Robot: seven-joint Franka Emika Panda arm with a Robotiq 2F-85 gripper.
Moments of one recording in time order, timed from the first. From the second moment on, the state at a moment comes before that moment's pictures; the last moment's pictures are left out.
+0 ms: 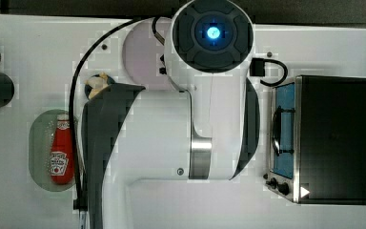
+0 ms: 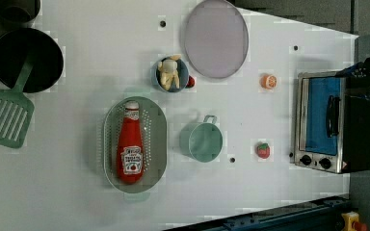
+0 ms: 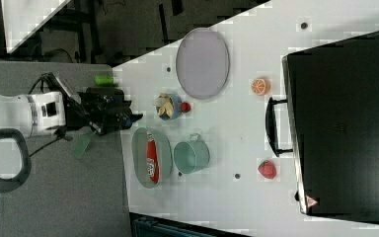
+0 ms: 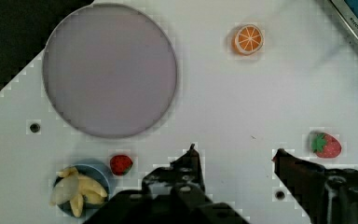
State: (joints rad) arm -0.03 0.02 0.02 -1.77 0.01 0.20 -0.05
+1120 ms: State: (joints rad) arm -0.11 -0.10 0.53 -1.83 0.03 0.13 0.01
